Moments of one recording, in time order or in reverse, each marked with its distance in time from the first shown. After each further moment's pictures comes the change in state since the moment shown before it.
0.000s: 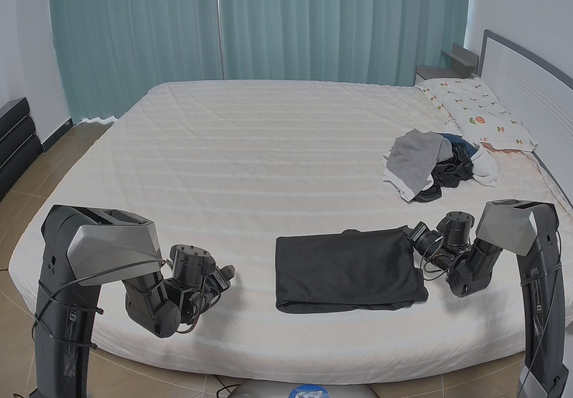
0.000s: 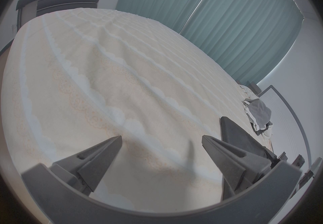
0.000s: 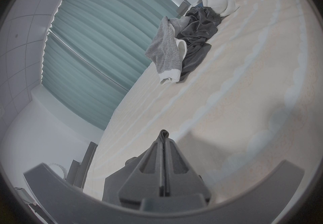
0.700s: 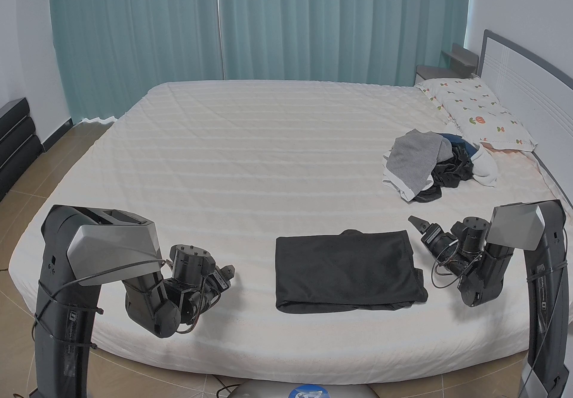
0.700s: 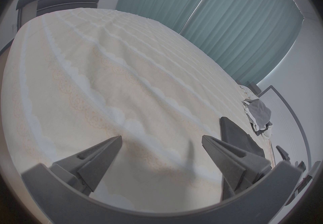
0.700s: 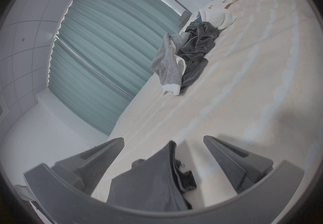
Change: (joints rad) left arm 0.000 0.000 0.001 -0.002 0.000 -0.001; right arm -0.046 -0.029 0.166 -0.217 0.024 0.004
